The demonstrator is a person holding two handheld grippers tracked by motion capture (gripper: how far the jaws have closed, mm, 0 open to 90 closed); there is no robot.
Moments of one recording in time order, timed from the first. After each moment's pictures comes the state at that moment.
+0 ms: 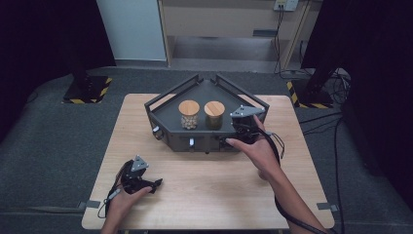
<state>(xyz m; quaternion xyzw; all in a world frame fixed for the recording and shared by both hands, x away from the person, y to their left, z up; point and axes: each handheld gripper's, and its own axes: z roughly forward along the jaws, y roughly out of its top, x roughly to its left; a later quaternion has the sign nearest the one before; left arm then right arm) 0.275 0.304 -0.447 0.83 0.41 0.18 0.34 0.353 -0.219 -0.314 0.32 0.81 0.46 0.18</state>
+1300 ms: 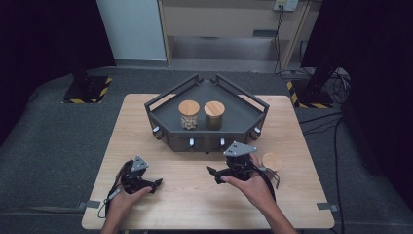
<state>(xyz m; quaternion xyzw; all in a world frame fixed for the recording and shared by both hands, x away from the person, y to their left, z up) 0.275 0.304 -0.447 0.83 0.41 0.18 0.34 0.285 -0.211 -0.382 0.29 0.82 0.45 0.17</state>
